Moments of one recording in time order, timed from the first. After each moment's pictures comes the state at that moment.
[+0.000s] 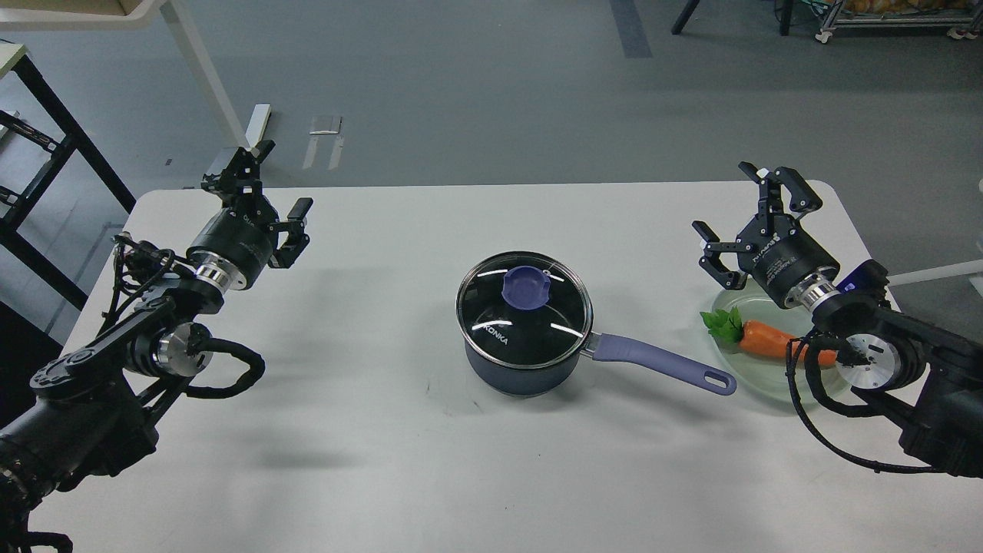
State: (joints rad) left arm -0.57 0.37 -0.76 -0.84 0.31 -0.20 -0.41; right arm 0.73 -0.50 0.24 0.80 0.16 0.42 0.49
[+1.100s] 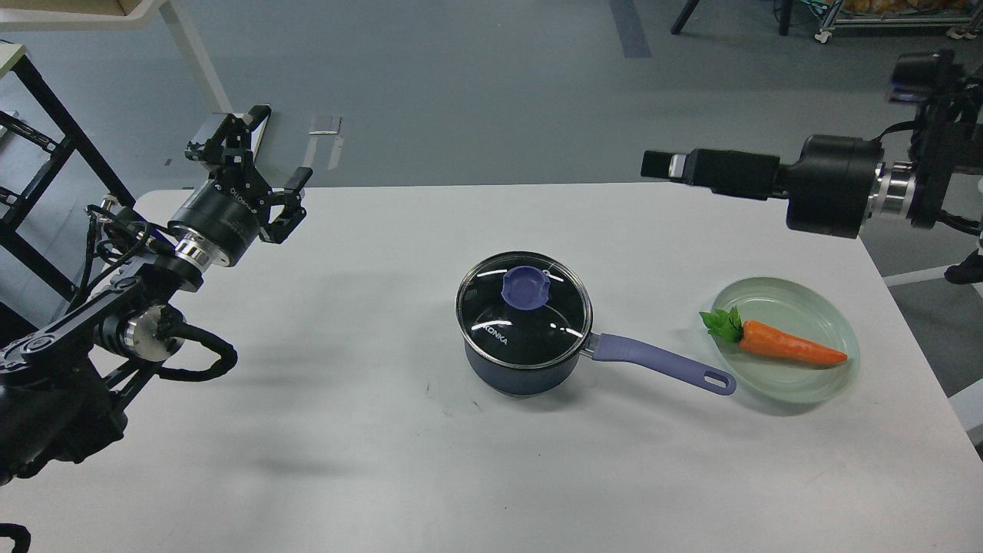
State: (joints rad) left arm -0.60 0.47 -0.75 -0.96 0.32 -0.27 -0.42; right arm 1.27 -0.97 0.01 1.55 -1.39 0.32 0.49
